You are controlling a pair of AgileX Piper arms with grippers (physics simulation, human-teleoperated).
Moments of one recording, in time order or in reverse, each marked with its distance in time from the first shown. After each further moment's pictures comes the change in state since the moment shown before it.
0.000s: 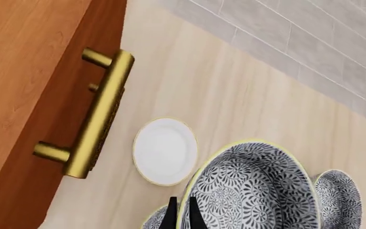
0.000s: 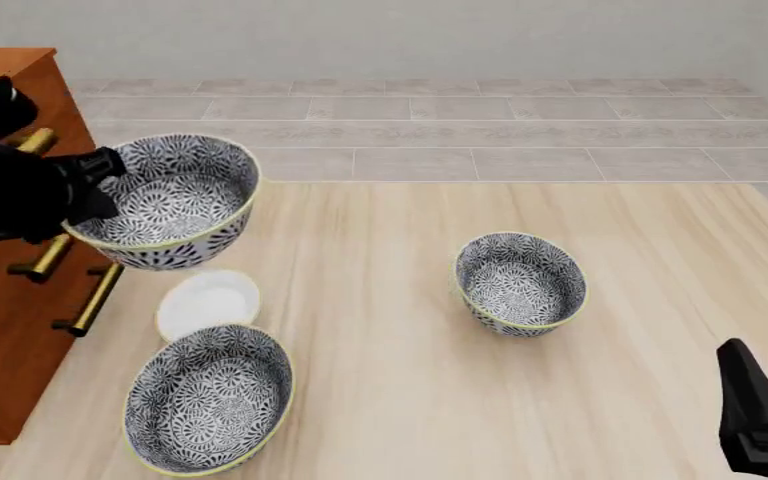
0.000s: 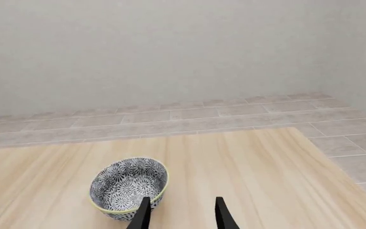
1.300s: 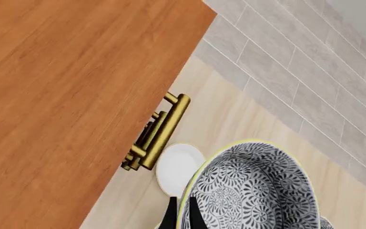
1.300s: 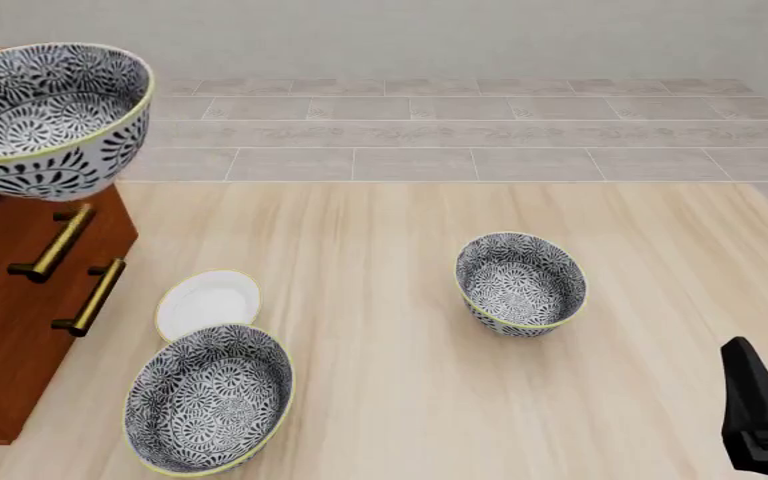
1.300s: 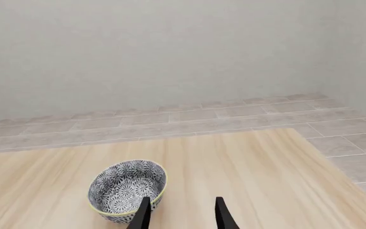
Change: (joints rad) left arm 0.217 -0.044 -0.296 0.266 -0.008; right arm -0.013 -0.001 0.000 -0.008 0.009
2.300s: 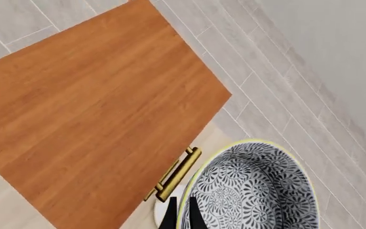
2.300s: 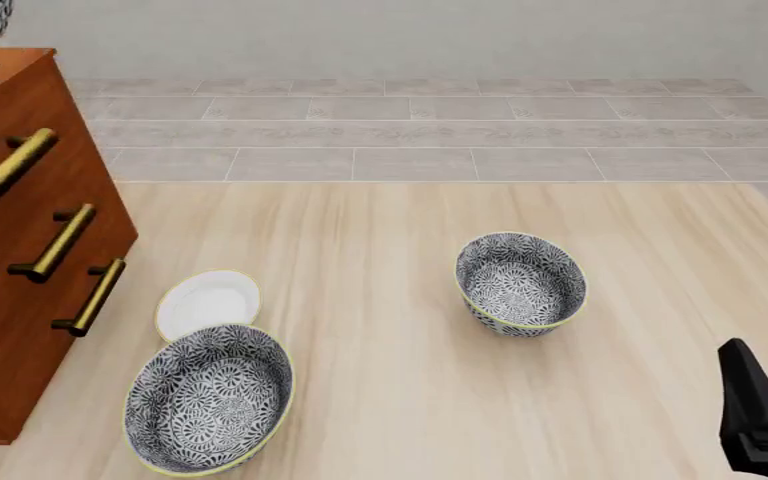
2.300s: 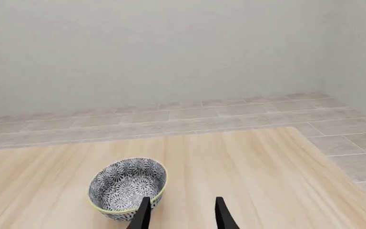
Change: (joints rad) left arm 0.211 0.119 -0.410 0.172 -0.056; right arm 0.006 0.001 0.001 0.007 -0.007
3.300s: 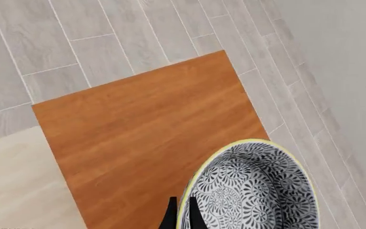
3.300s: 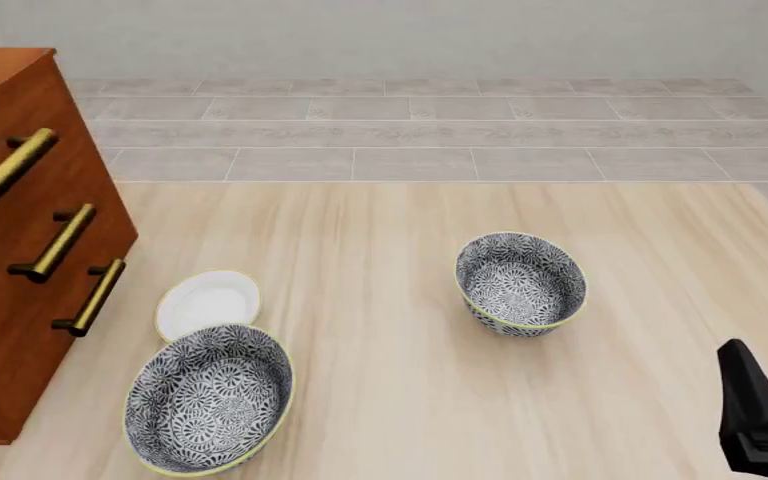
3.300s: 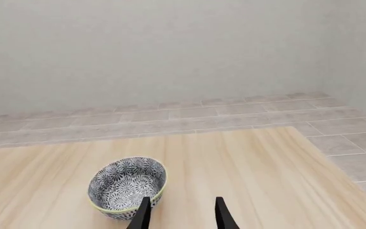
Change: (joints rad) left arm 0.280 0.146 -0.126 0.017 -0.045; right arm 0.000 0.000 0.000 0.003 -0.004
